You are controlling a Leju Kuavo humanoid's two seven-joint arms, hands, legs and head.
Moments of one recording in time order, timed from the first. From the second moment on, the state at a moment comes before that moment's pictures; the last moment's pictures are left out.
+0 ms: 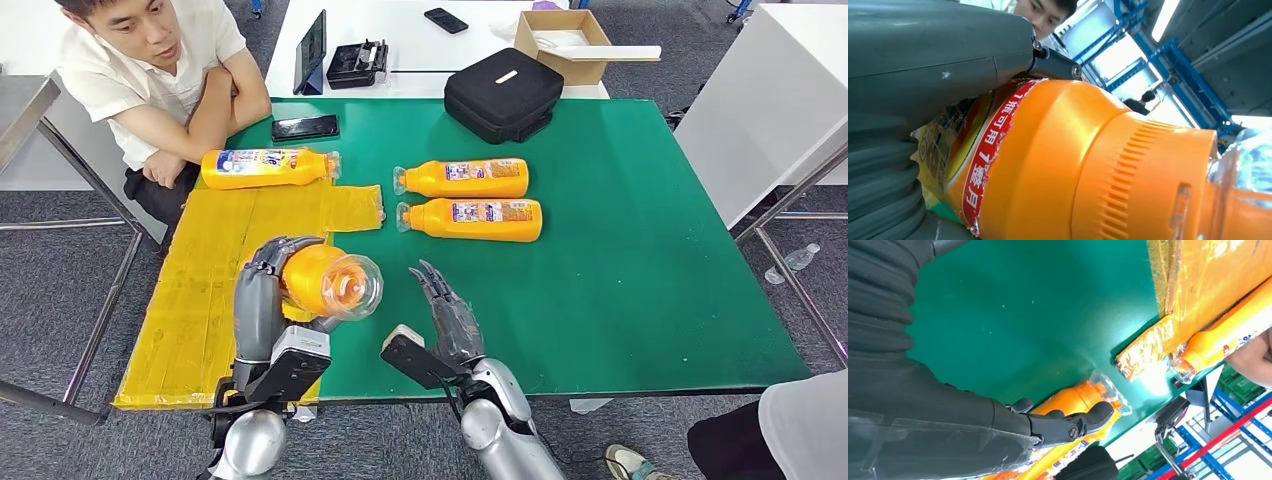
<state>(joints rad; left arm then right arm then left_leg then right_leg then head) -0.06 -0.29 -0.36 -1.56 -0.74 0.38 -0.33 -0.12 0.19 0.36 -1.18 0.93 -0.09 -0.30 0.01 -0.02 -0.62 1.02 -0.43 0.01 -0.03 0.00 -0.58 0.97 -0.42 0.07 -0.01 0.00</state>
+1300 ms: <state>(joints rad) -0.43 -0.19 -0.26 -0.82 -1.56 0.25 0.15 -0.15 0.13 0.27 -1.04 0.84 -0.12 -0.45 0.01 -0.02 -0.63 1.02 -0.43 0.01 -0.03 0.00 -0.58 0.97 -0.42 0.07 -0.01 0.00</state>
